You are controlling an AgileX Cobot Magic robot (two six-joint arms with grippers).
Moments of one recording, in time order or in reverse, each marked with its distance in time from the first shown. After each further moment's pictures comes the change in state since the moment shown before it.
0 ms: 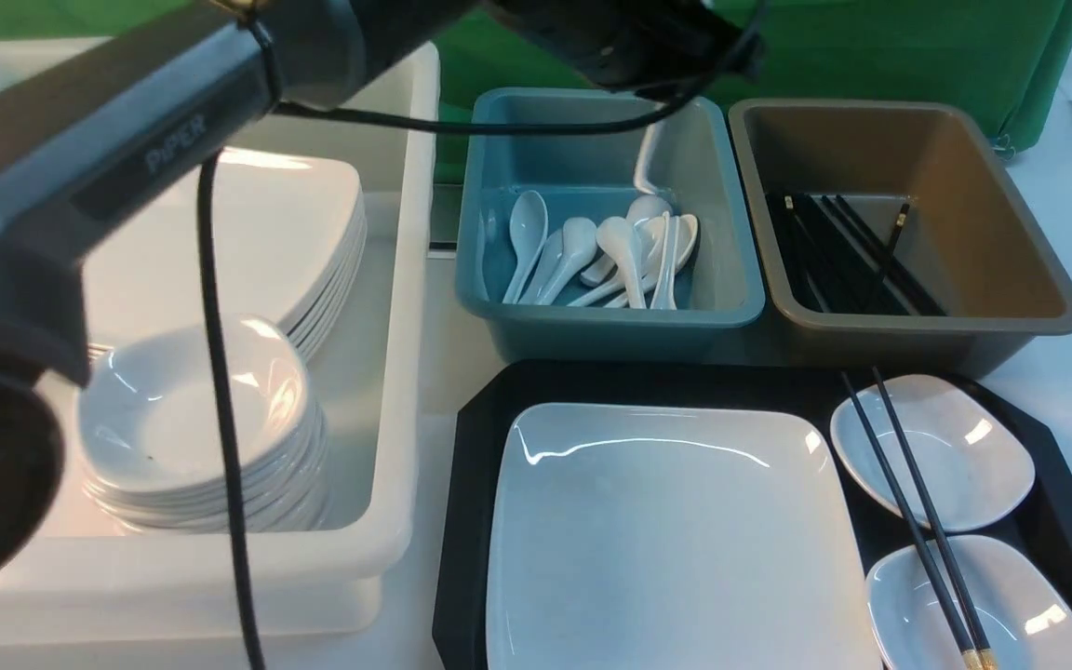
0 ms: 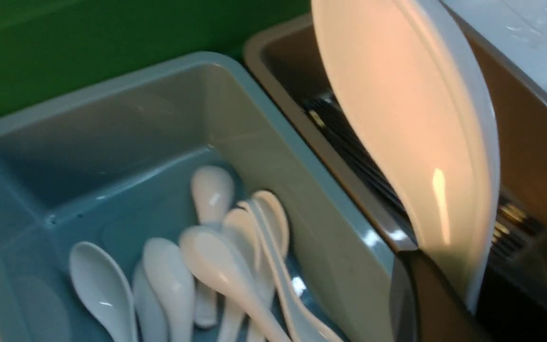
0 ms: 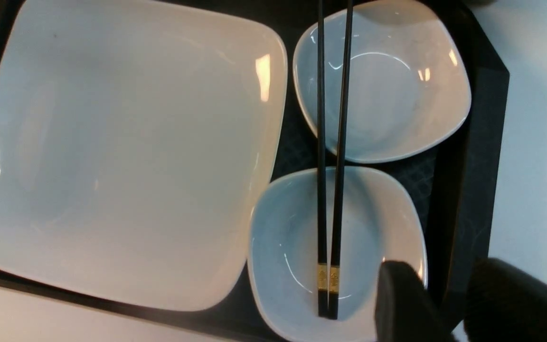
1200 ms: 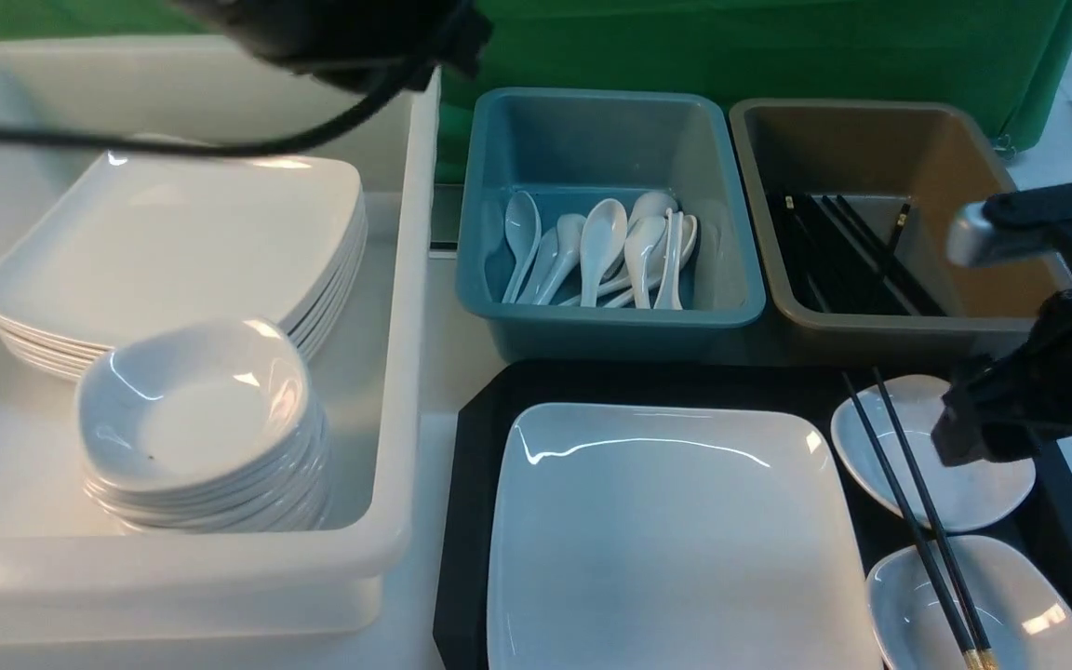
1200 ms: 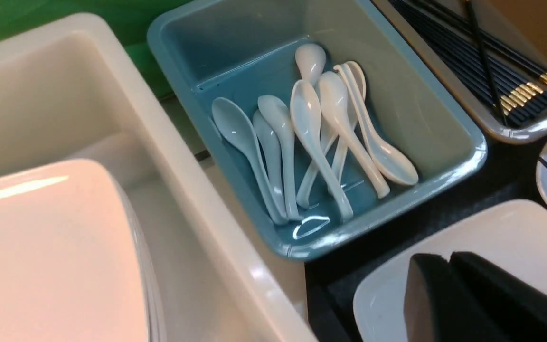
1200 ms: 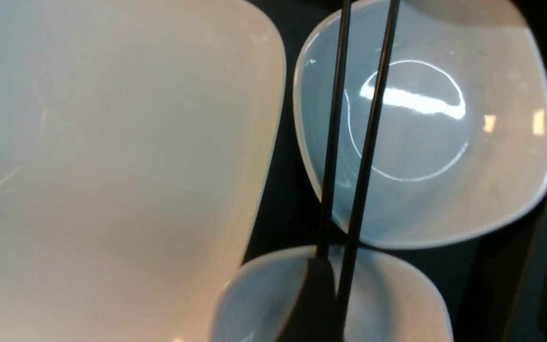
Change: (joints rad) right arm 0.022 0.557 -0.094 -0.010 -0.202 -0.103; left arm 0.050 -0.710 0.560 0.099 0.230 0.051
